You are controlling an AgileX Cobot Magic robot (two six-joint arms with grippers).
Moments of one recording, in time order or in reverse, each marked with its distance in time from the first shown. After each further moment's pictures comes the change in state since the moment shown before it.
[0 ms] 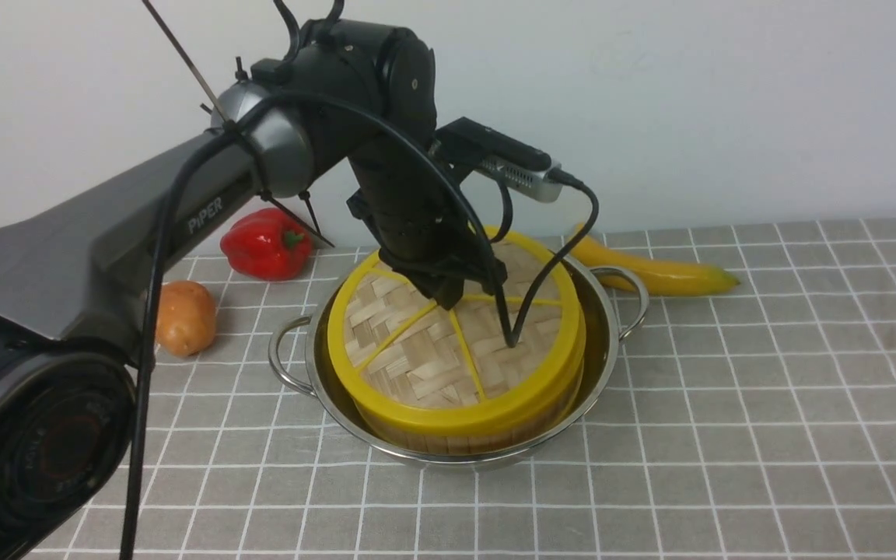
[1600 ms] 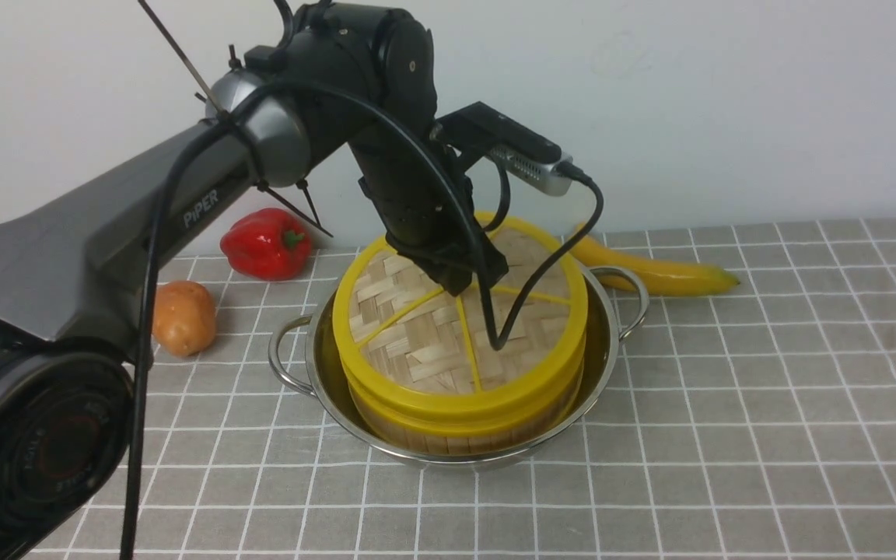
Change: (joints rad) right arm 0.000 0.000 0.000 0.000 0.000 0.000; left arm 0.000 0.000 -0.038 -0.030 0.001 0.114
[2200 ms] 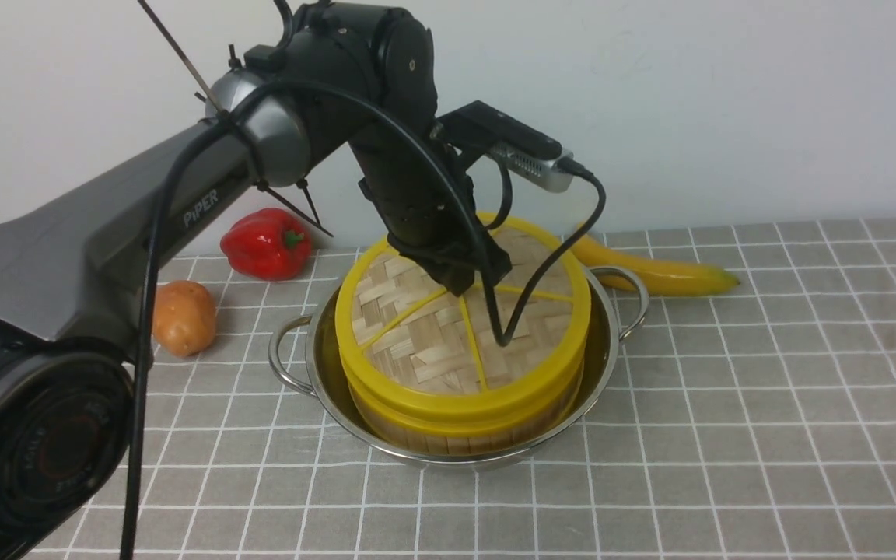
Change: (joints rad) right arm 0.000 0.000 0.000 0.000 0.000 0.000; left arm 0.000 0.001 -0.001 -0.015 0.000 -0.029
